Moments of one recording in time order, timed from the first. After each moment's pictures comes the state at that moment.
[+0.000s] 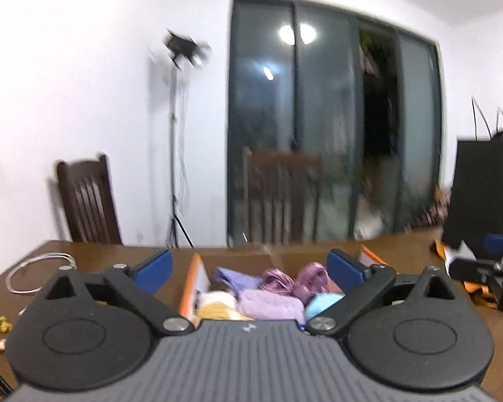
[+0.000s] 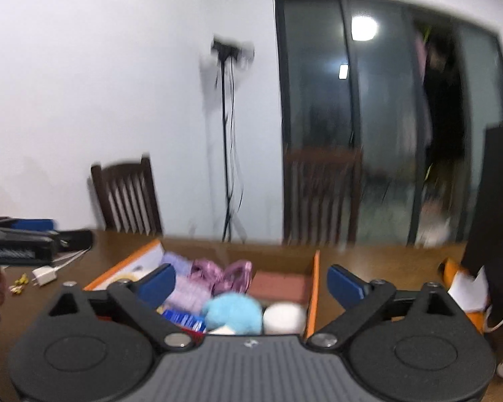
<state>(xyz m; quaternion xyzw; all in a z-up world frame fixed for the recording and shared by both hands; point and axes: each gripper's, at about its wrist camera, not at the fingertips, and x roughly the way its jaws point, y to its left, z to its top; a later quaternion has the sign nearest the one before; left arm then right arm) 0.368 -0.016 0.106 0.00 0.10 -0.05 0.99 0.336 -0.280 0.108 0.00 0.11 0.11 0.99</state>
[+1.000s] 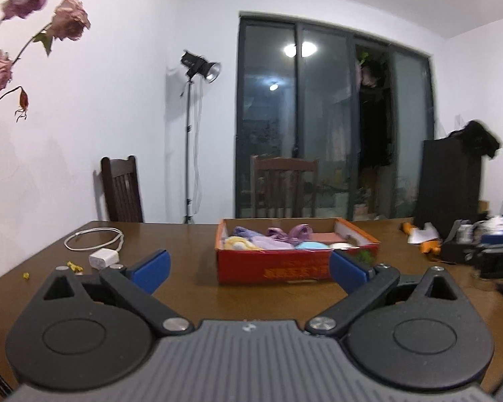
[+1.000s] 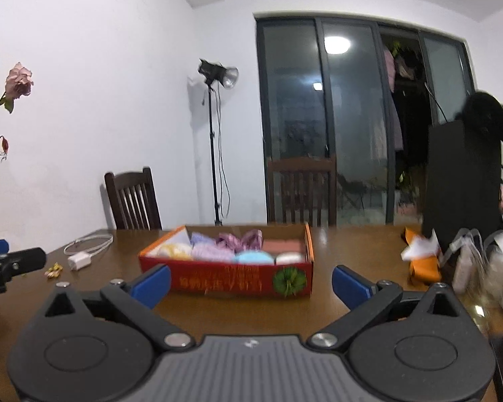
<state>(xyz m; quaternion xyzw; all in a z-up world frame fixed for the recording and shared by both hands) 0.138 0.020 0.077 0.00 0.09 -0.06 0.99 0.141 -0.256 0.091 0.04 0.12 0.08 0.99</state>
